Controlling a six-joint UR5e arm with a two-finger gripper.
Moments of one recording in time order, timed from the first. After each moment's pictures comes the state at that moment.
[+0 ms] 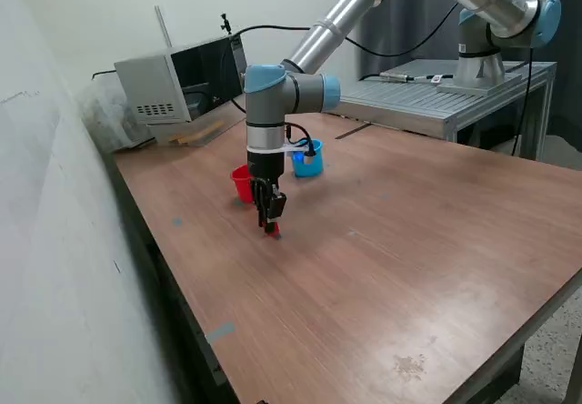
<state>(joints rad) -0.06 -0.53 1.05 -2.36 -1.55 3.15</state>
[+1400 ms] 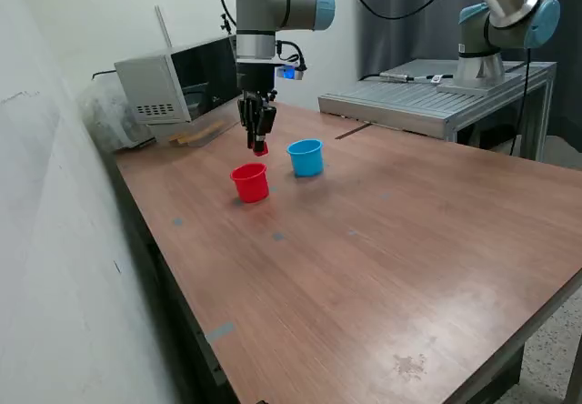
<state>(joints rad) -0.14 -0.83 1.20 -2.22 -1.55 3.06</state>
